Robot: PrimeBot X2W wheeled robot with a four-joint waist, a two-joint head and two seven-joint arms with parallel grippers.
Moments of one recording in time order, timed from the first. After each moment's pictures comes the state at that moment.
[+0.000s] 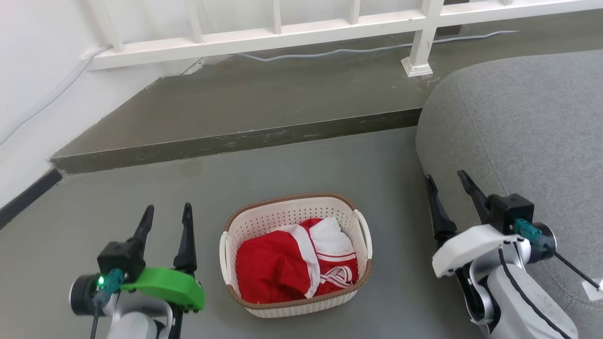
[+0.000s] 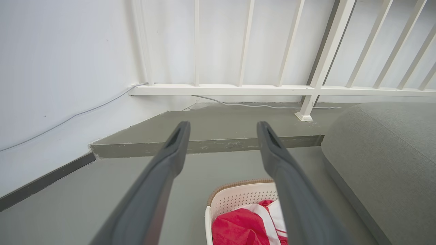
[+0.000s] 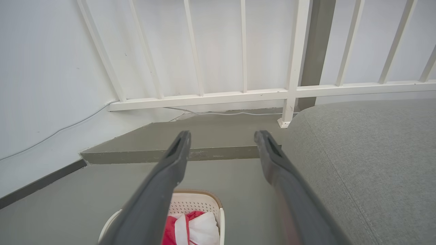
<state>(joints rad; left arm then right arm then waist) -0.12 0.11 -0.29 0.24 -0.39 0.08 -0.25 -0.18 -0.17 0.39 0.32 0.35 -0.12 -0.25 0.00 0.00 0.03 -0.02</state>
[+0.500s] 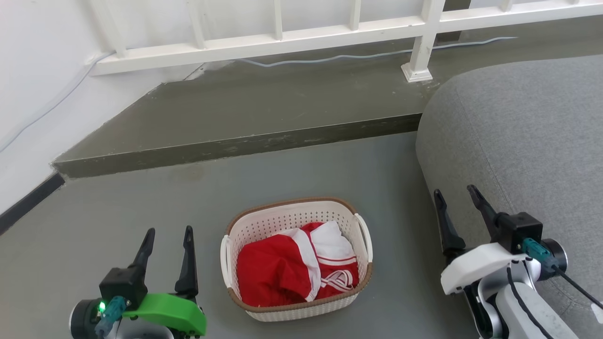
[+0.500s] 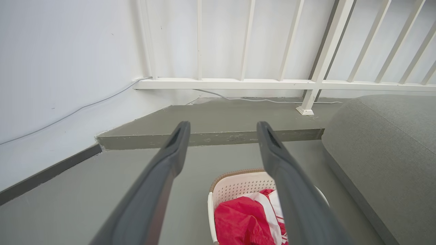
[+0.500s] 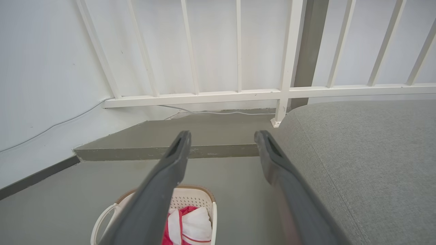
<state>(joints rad) -0.01 0.11 -0.28 0.16 -0.36 0.10 -0.25 -0.08 -0.18 0.34 0.26 0.29 -0.13 -0.25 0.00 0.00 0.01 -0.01</state>
